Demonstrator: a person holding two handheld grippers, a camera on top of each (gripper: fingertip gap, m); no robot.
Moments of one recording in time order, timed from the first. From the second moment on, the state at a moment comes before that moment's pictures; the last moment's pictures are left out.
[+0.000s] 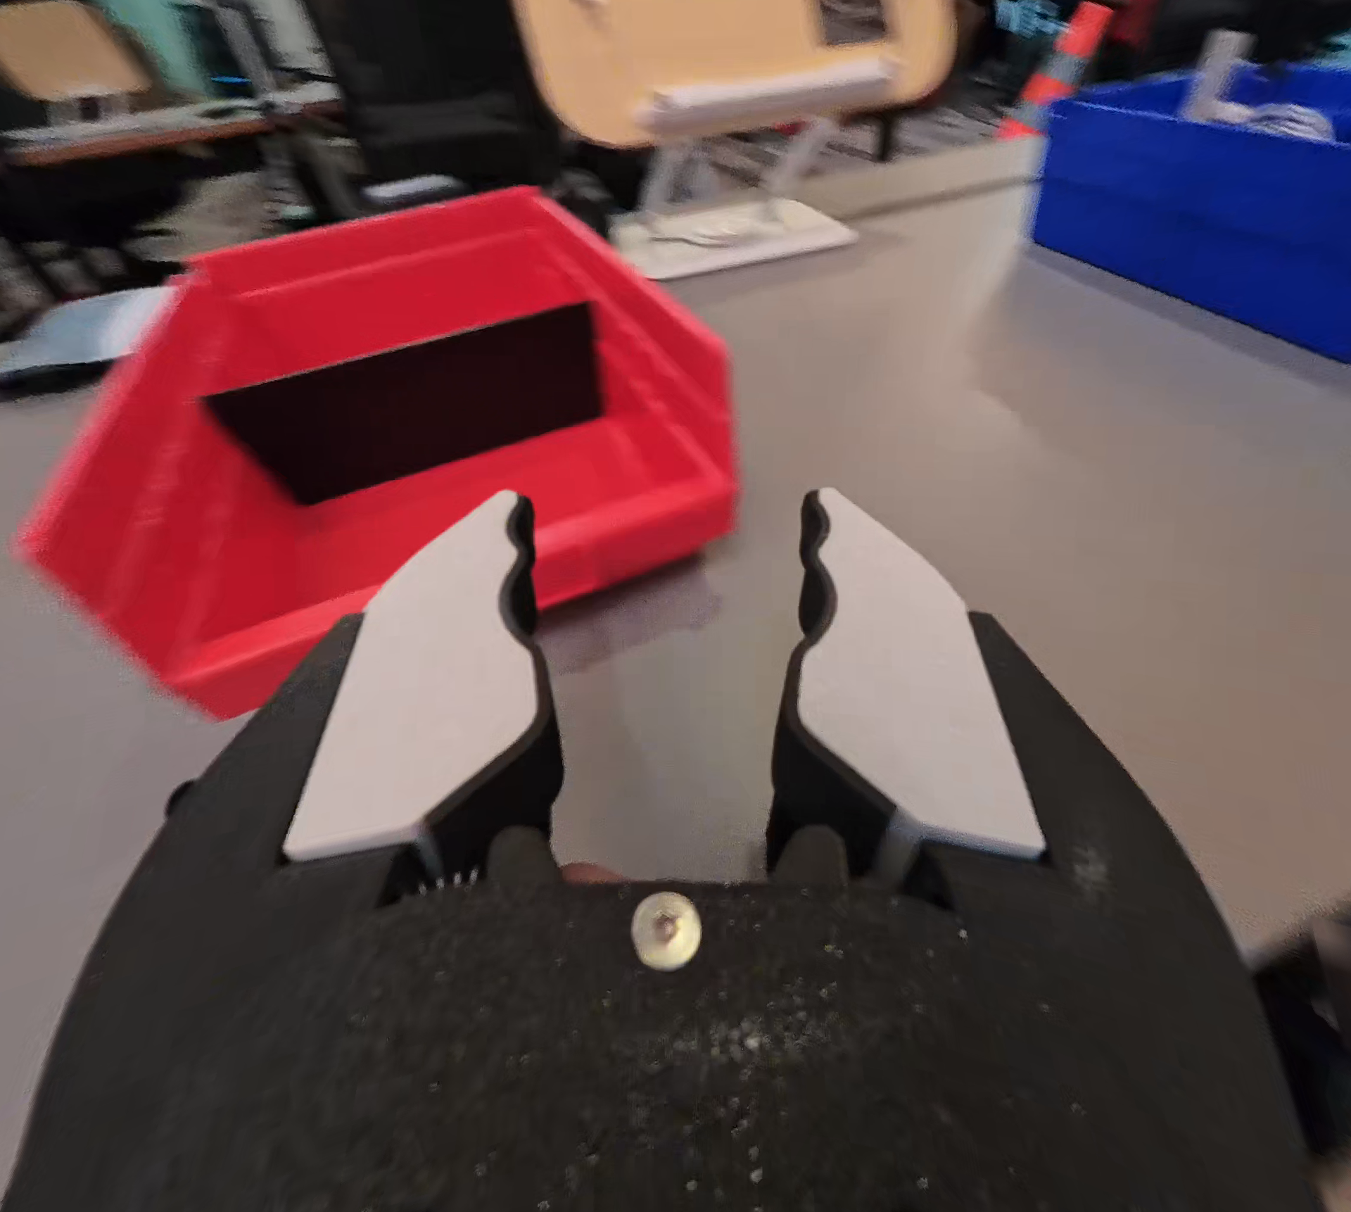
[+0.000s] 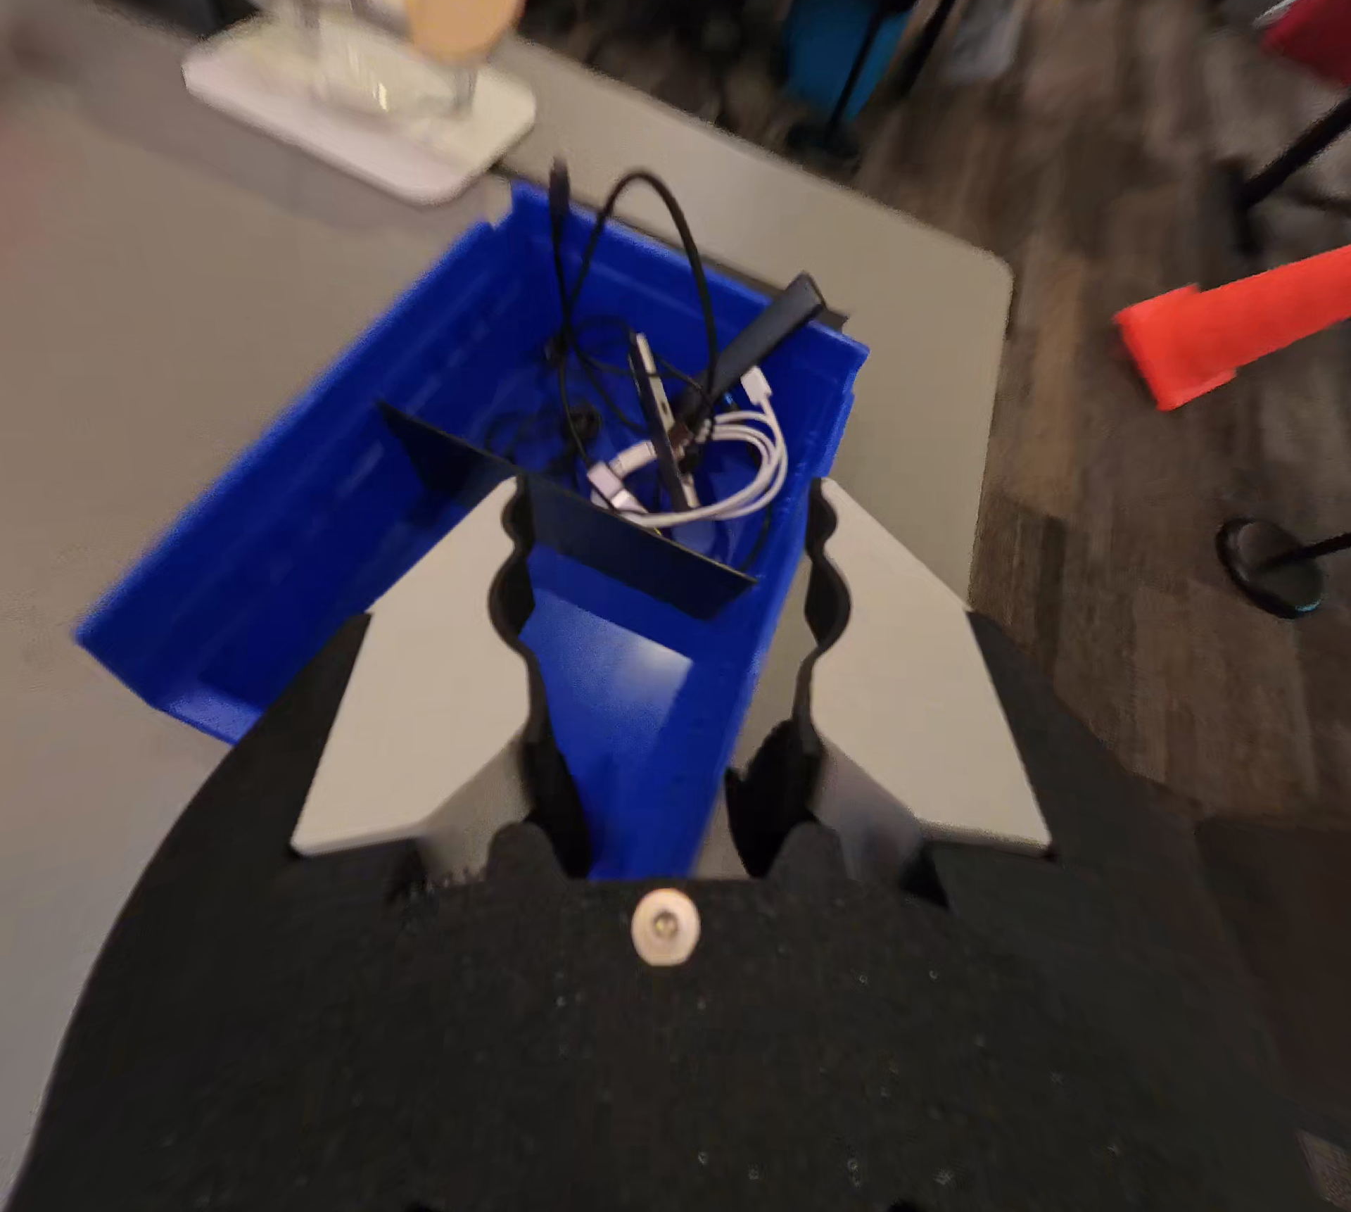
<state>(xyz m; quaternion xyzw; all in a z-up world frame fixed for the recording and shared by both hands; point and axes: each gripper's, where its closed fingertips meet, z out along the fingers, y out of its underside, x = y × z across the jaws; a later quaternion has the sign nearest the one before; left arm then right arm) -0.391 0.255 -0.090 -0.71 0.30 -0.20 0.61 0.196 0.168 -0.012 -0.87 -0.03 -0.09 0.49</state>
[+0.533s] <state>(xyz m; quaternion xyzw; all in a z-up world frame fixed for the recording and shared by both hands) -0.454 0.305 -0.110 -0.78 0.16 -0.13 0.59 0.099 0.129 -0.117 -0.79 0.16 -0.09 0.58</state>
